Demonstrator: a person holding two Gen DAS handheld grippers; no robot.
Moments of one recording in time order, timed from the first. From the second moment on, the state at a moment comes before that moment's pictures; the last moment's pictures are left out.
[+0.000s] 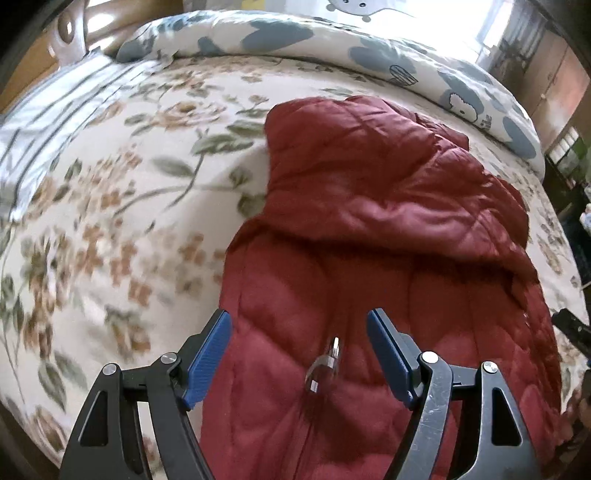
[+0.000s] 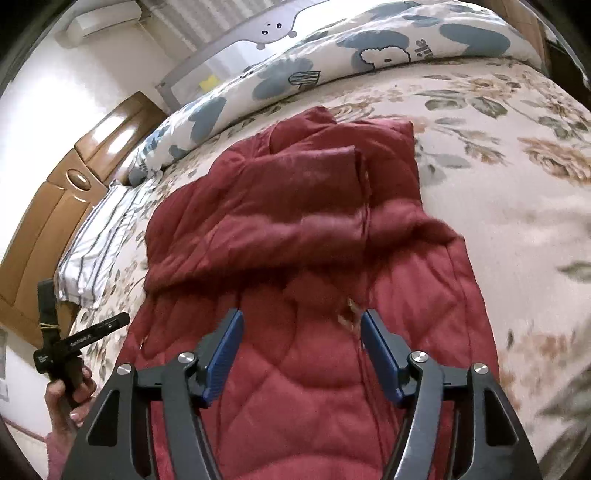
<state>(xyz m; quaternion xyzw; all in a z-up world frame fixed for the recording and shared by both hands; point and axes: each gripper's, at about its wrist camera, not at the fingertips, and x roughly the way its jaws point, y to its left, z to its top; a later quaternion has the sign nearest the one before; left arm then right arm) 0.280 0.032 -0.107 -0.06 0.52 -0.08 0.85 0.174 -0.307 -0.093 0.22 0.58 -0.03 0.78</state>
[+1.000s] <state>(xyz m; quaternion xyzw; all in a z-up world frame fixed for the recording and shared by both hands) 0.174 0.093 -0.116 -0.12 0.55 -0.09 0.82 0.030 -0.358 -0.050 0.24 0.58 -0.11 0.77</state>
